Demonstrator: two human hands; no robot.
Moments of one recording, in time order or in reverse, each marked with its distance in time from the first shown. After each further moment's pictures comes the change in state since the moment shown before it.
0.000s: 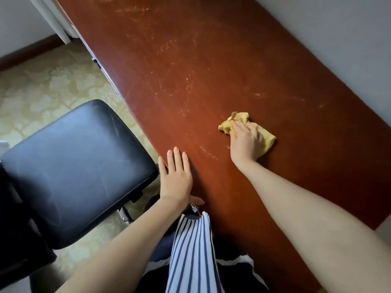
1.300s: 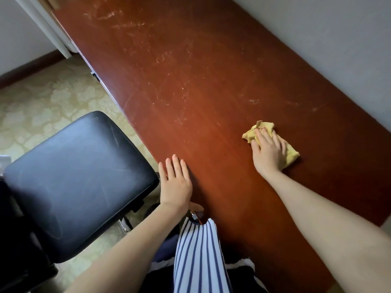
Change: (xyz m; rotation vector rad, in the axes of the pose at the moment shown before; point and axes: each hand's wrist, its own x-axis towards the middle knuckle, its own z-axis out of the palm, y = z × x) left_hand 0.003 0.002 -0.003 0.066 -0.021 0.009; right_hand 0.001 0.064 -0.025 -0.131 -0.084 0.079
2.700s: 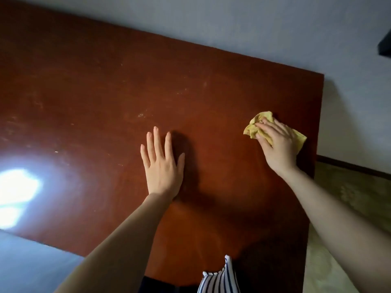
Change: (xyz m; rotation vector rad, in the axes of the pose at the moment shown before) left_hand 0.118 0.143 -0.063 -0.228 0.548 0.445; right_hand -0.047 0.198 -0.027 0.236 0.344 0.319
